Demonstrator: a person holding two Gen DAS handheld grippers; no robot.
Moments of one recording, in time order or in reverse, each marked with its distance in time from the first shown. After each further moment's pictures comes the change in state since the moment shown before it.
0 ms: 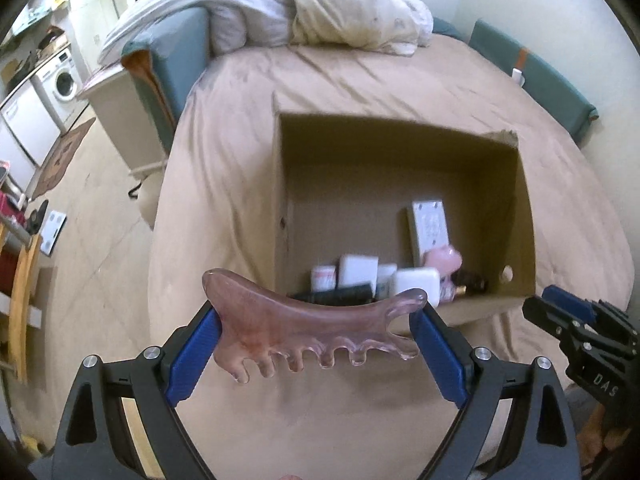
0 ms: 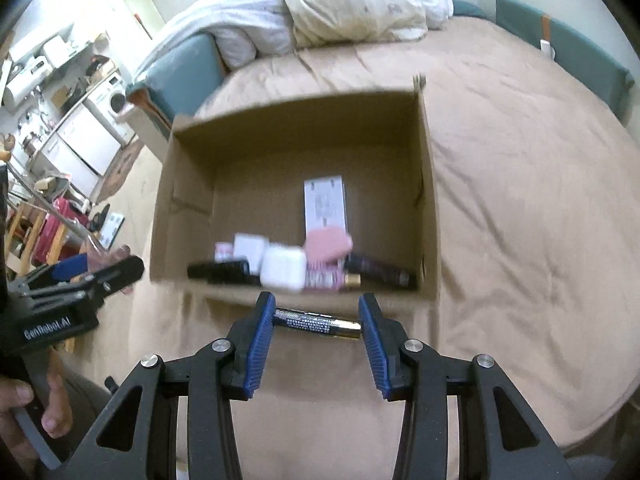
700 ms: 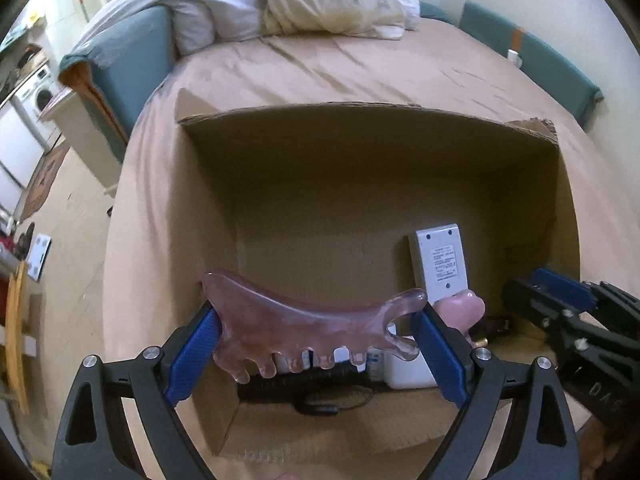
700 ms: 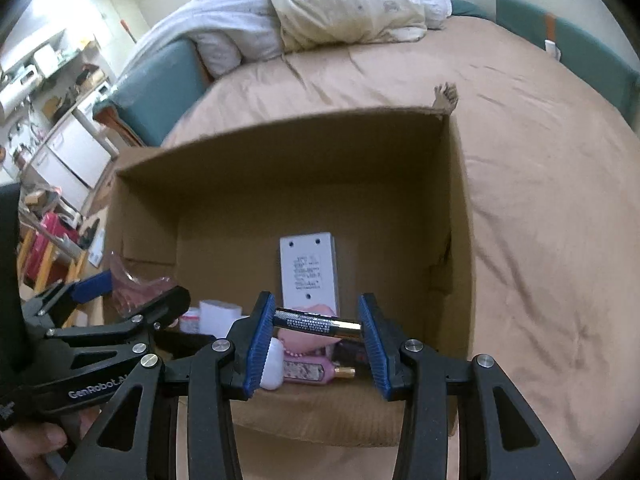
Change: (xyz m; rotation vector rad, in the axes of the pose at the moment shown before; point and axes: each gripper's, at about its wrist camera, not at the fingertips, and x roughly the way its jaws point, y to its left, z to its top) left arm 0.095 -0.032 0.043 0.078 0.015 -0.009; right arm 0.086 -0.009 0.062 0.012 -0.005 -0.023
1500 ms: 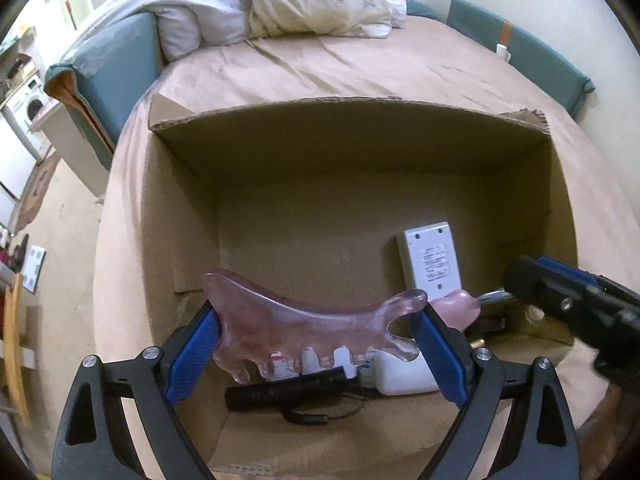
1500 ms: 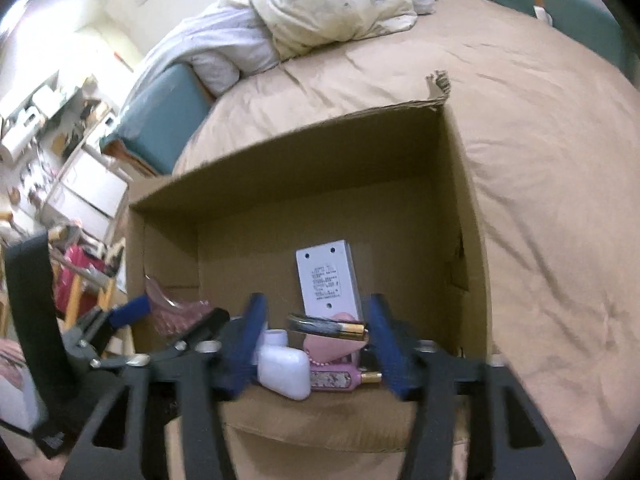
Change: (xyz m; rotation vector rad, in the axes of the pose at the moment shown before) left arm 0.005 -0.008 -0.002 0.018 0.001 -0.034; right arm -0.003 -0.018 0.002 0.145 -0.022 0.129
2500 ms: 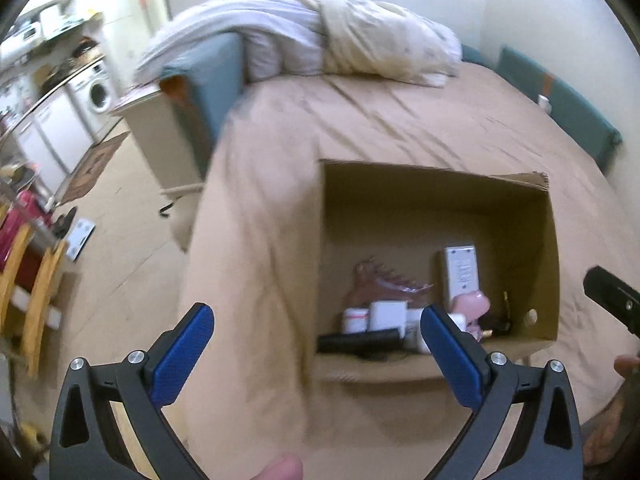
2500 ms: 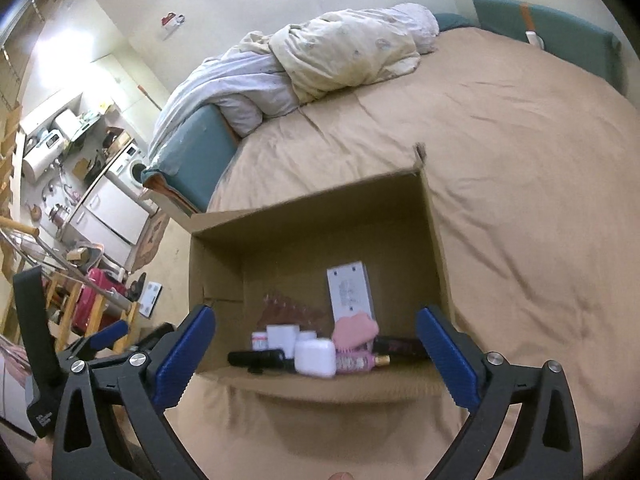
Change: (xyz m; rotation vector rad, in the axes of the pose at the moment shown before) left arm -0.114 0.049 -0.041 -0.160 -0.117 0.161; right arm -0.080 0.012 -0.019 -0.012 -0.131 0.048
